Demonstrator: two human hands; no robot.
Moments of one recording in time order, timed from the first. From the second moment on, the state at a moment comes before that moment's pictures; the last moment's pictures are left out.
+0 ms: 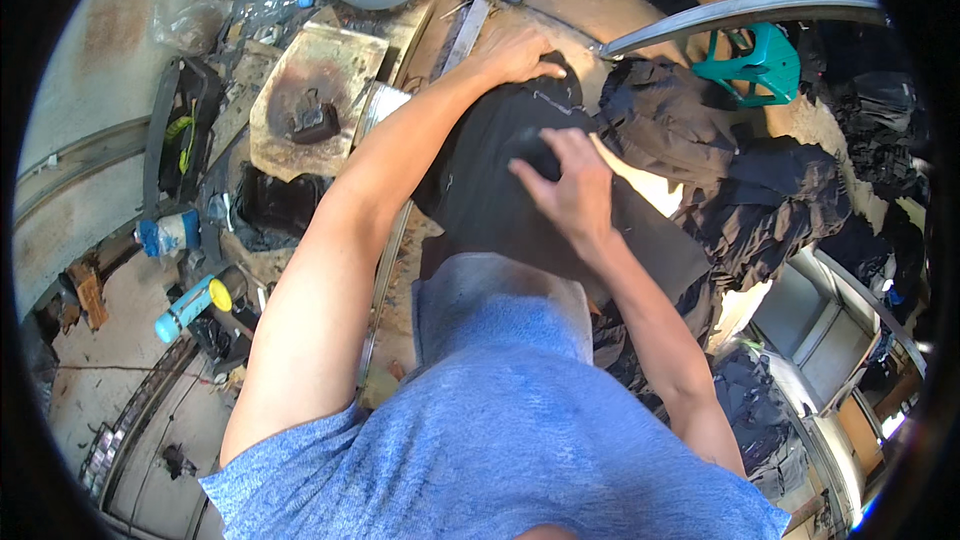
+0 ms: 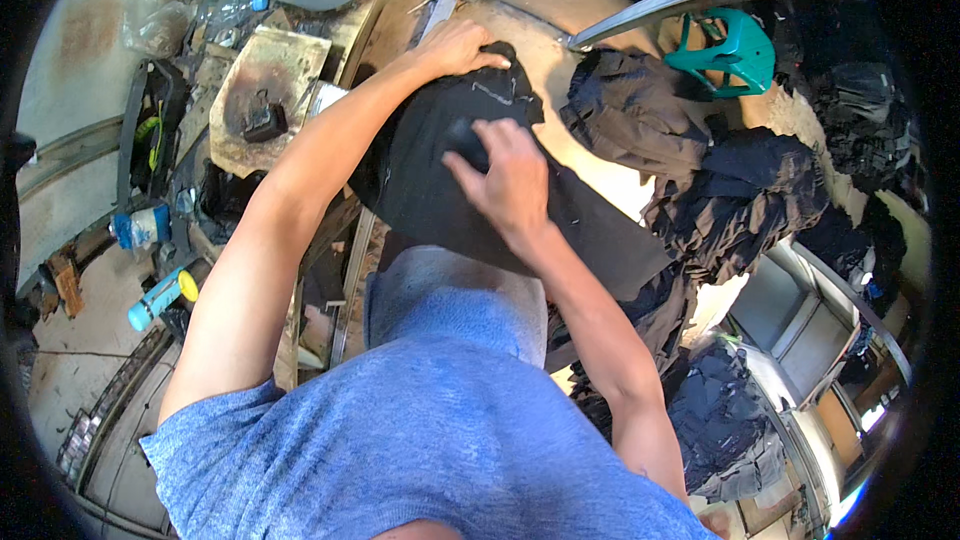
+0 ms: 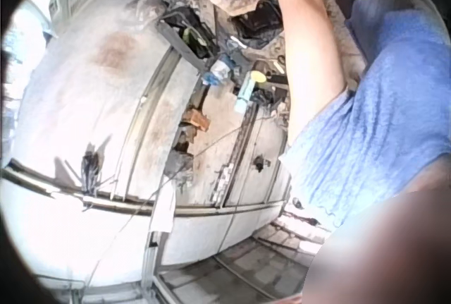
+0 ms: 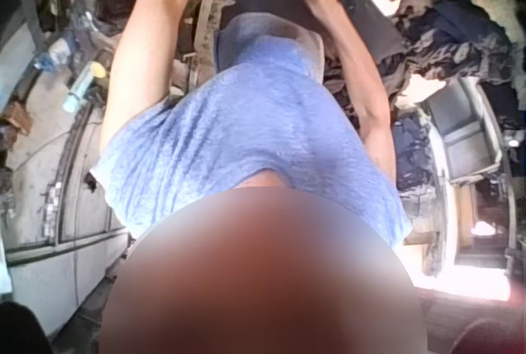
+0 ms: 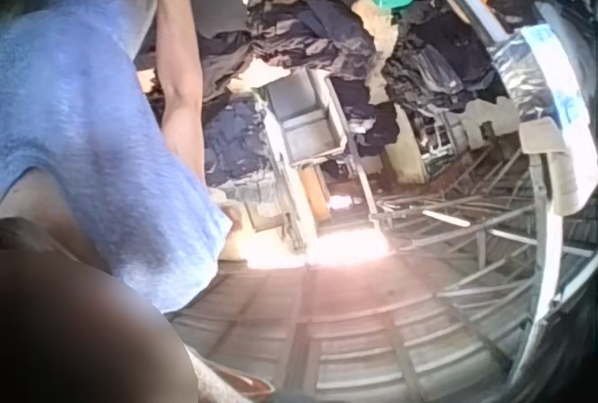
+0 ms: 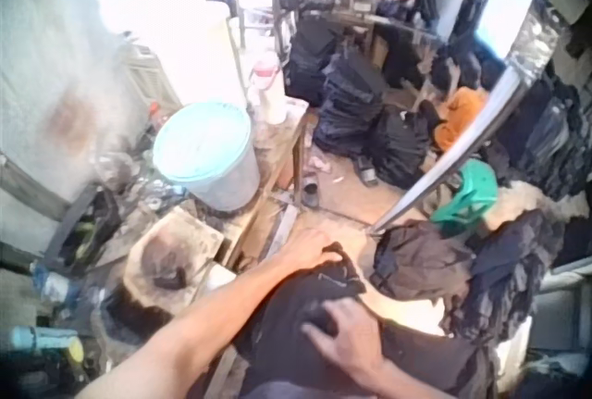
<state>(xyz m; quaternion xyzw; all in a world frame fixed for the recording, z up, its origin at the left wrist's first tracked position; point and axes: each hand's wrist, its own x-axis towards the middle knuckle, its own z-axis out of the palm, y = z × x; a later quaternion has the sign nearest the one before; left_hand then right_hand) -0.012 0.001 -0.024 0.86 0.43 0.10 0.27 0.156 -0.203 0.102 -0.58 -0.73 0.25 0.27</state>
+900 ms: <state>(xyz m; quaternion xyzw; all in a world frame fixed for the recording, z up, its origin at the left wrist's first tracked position) 0.024 -0.013 -0.021 0.76 0.60 0.02 0.23 0.199 -0.174 0.107 -0.59 -0.77 0.18 0.19</state>
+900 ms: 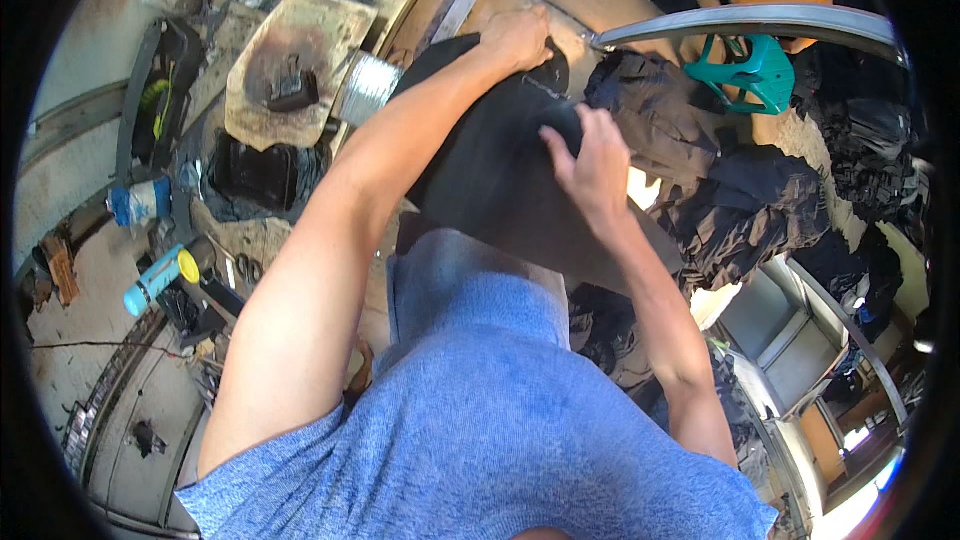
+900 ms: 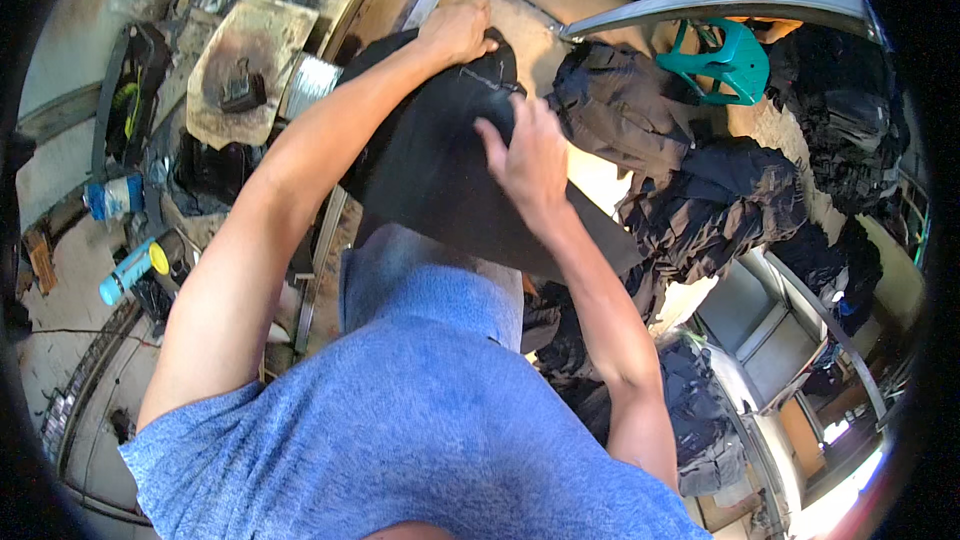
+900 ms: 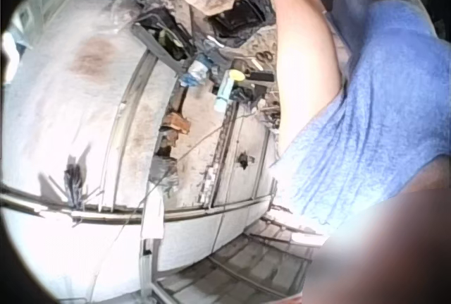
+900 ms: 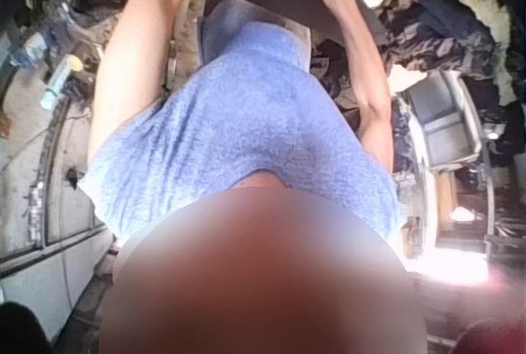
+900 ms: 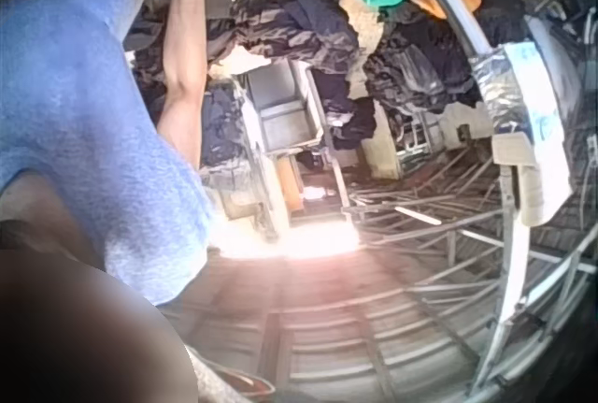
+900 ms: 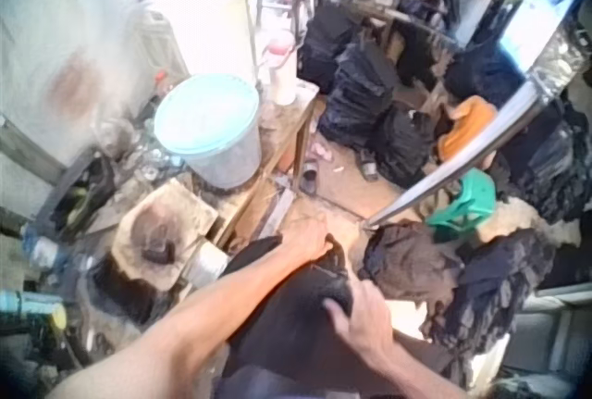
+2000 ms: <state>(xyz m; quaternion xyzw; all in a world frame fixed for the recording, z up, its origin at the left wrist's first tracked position) 0.023 -0.002 0.018 0.76 0.50 -0.27 0.30 0.208 -0.245 0.119 -0.49 -0.79 0.36 0.11</state>
